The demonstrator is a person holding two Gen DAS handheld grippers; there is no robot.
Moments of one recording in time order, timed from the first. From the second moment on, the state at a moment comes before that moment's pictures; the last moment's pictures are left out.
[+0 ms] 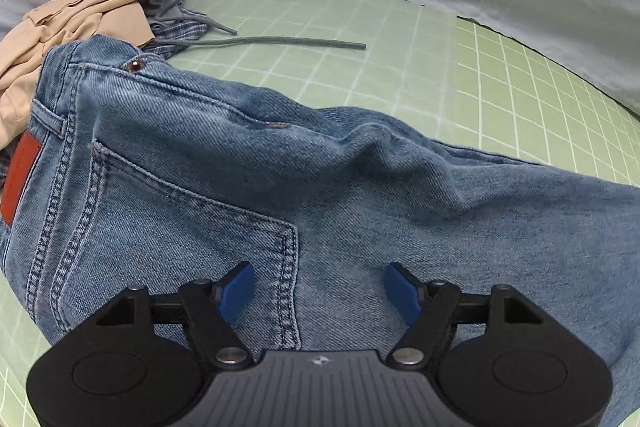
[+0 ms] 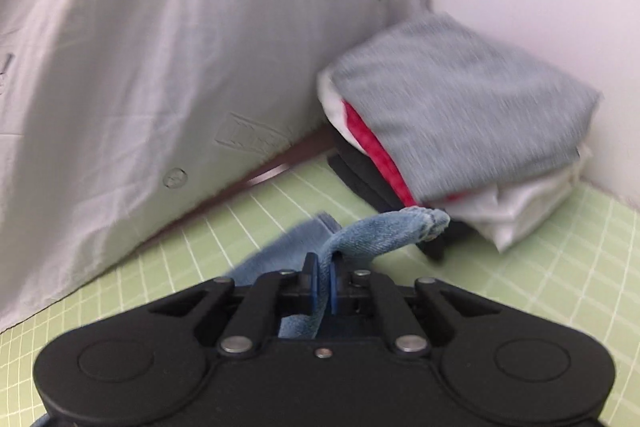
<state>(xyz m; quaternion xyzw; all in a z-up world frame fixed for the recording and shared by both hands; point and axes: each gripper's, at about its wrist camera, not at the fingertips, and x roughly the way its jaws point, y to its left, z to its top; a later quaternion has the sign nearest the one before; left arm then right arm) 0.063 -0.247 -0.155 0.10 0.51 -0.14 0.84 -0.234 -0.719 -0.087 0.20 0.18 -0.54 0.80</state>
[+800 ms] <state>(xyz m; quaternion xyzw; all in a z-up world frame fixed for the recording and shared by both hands) 0.063 -0.248 -0.152 0.13 0.52 -0.14 0.83 -0.278 -0.720 -0.166 0.34 0.26 -0.60 0.68</state>
